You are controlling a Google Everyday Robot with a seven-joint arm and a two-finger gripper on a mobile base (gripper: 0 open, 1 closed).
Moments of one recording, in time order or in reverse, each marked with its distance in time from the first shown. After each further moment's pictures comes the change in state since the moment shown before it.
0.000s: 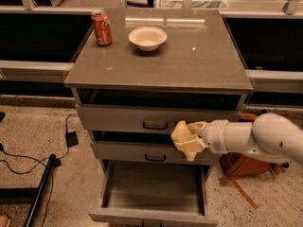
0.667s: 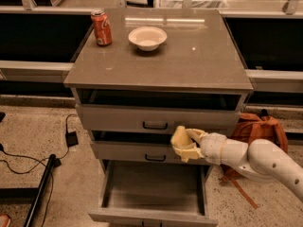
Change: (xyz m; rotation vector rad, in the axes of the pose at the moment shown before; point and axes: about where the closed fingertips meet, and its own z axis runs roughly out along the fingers) arm 0.040 -0.022 0.034 0.052 -0.252 -0.092
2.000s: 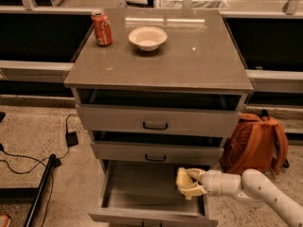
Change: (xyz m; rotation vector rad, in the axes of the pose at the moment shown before) arm 0.207 0.045 0.011 -0.238 0.037 0.086
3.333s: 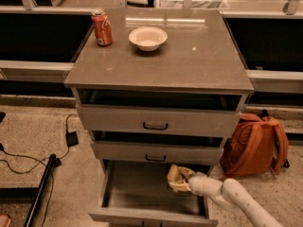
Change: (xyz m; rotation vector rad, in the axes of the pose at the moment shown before) arm 0.082 -0.065 0.072 0.185 -0.110 -0.003
